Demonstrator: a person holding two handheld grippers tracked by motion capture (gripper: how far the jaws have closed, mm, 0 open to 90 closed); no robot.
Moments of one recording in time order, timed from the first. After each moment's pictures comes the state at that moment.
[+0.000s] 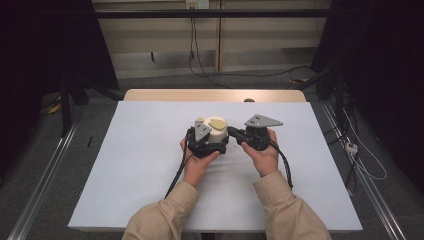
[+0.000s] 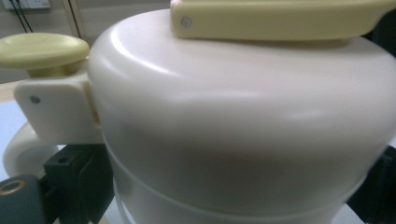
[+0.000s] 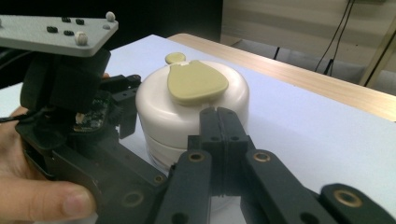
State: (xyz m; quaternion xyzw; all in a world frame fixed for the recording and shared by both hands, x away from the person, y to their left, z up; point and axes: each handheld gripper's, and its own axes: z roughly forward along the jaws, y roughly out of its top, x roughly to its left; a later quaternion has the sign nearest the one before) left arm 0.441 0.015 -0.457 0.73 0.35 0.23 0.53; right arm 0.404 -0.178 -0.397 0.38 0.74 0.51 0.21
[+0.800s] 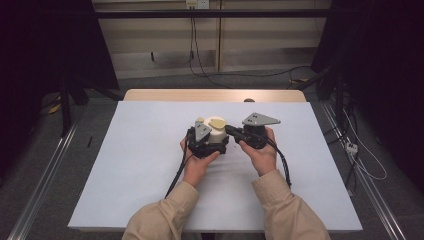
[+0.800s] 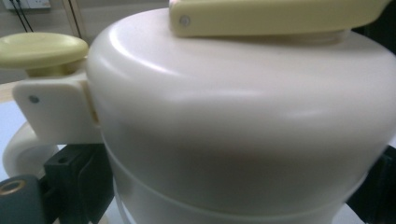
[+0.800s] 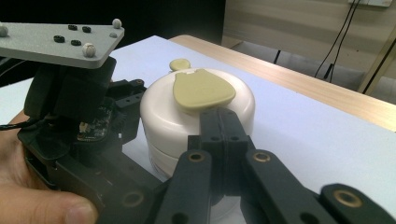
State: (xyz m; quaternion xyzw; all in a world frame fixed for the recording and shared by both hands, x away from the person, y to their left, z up) left arm 0.441 0.015 -0.457 0.73 0.35 0.23 0.53; right arm 0.406 -0.173 -0.392 0.37 0.74 0.51 0.22
